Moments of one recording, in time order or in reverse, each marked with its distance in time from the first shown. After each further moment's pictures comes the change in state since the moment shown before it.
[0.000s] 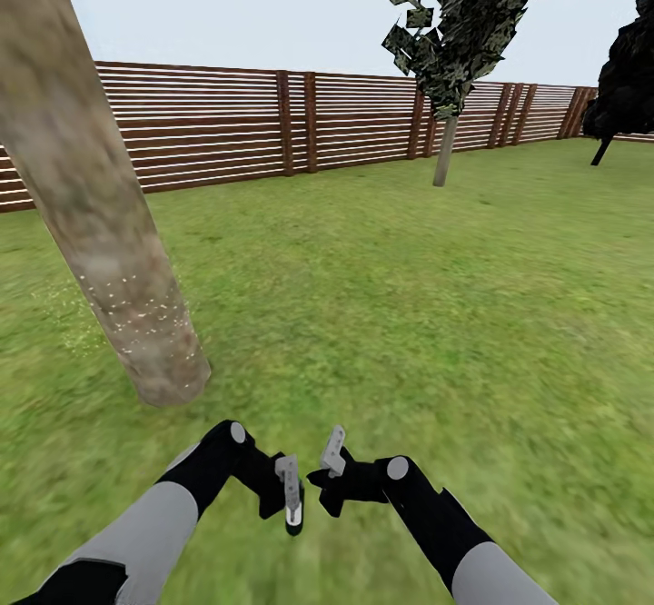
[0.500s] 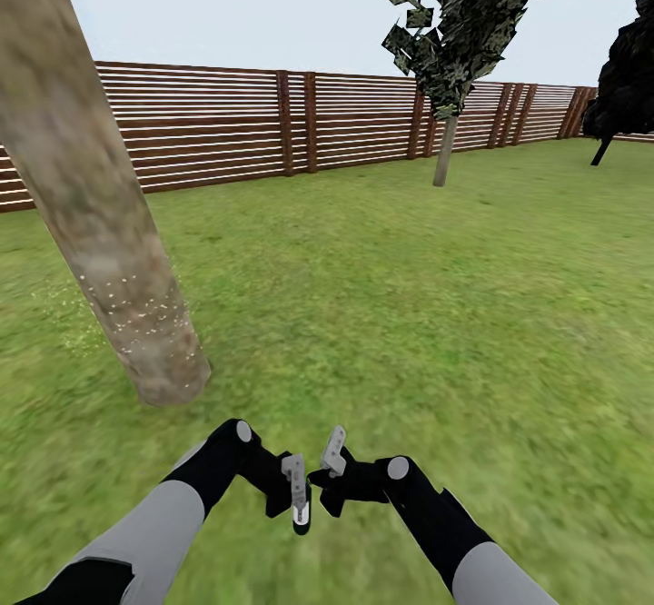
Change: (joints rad) left arm -0.003 -0.023 -0.001 0.000 0.001 0.000 -0.002; right arm 0.000 -0.001 -0.001 0.000 0.000 0.000 0.000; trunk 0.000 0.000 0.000
